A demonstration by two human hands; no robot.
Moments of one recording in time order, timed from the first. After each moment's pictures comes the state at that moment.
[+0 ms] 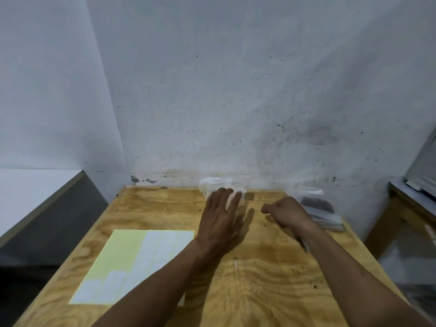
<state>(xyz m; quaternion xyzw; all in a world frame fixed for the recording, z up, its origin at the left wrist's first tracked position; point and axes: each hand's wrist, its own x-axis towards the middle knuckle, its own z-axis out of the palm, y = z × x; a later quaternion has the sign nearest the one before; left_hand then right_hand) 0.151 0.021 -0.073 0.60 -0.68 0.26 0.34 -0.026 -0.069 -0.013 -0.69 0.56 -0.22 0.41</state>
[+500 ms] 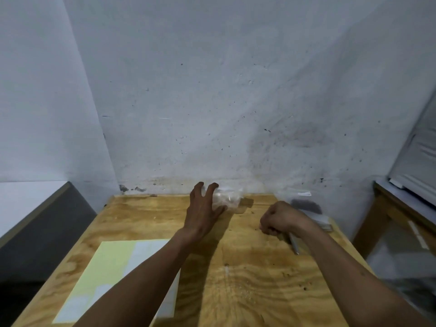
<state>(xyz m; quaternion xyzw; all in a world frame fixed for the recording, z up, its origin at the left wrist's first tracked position) 0.182 -0.011 -0.054 0.72 -0.59 -0.04 0.37 -0.044 -0.074 0.001 -0.72 0.55 -0.08 0.41</state>
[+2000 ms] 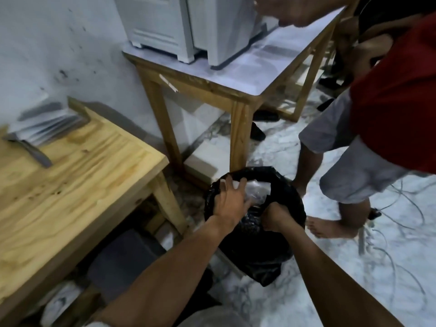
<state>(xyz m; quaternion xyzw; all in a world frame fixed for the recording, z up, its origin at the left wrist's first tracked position) -0.320 0.134 -0.233 0.43 -0.89 -0.18 -0.02 -0.448 0.213 -0.271 -0.30 0.87 -0.10 0.38</state>
